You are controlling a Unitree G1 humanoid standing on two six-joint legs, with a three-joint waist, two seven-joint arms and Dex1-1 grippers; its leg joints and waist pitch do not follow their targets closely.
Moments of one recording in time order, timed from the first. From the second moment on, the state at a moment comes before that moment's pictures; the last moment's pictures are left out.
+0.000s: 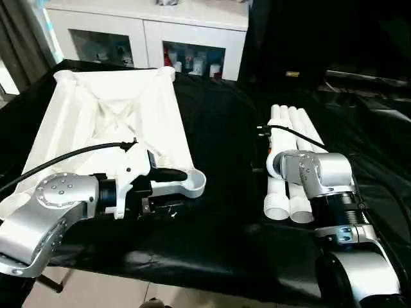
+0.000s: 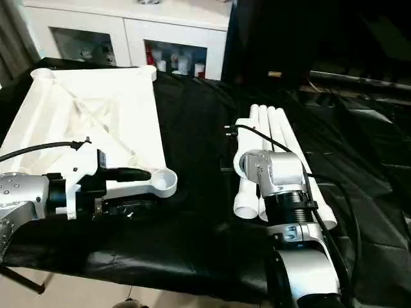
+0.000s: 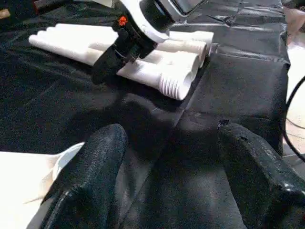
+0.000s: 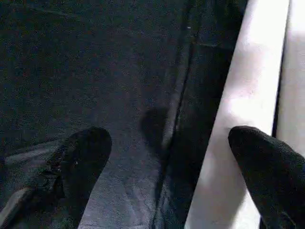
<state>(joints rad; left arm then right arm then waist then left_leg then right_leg) -0.24 0.72 -0.14 -0.31 -0.48 0.53 -0.99 -0.74 -0.12 -0.10 0.40 0.18 1.09 0.00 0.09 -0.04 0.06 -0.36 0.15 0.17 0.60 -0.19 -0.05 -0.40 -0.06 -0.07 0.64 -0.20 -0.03</state>
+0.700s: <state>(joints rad) -0.25 0.74 -0.13 -0.32 -0.48 0.58 -1.00 -0.75 -0.13 -0.15 0.28 0.18 1.20 -0.04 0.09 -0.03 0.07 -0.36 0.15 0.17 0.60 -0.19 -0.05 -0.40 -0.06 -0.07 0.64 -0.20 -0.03</state>
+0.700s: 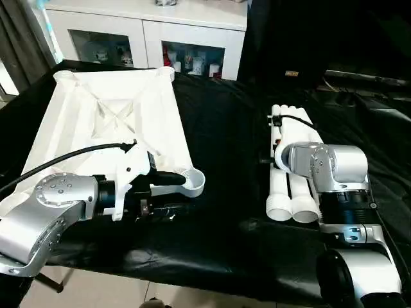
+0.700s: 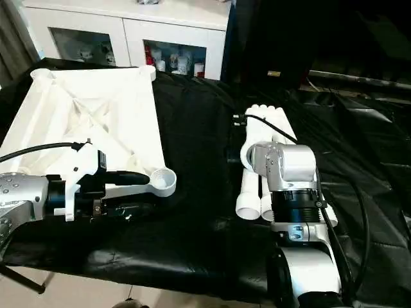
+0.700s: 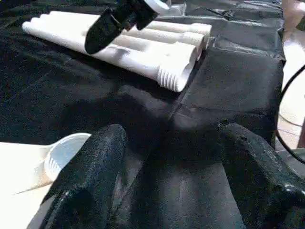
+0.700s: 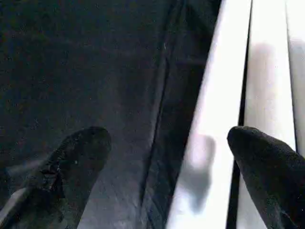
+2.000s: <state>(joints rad) -0.29 0.72 -0.21 -0.34 -0.41 0.59 -1.00 -0.76 -0.13 -0.25 0.56 0.20 1.17 -0.01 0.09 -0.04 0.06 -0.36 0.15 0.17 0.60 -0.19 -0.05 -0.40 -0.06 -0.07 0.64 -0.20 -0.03</state>
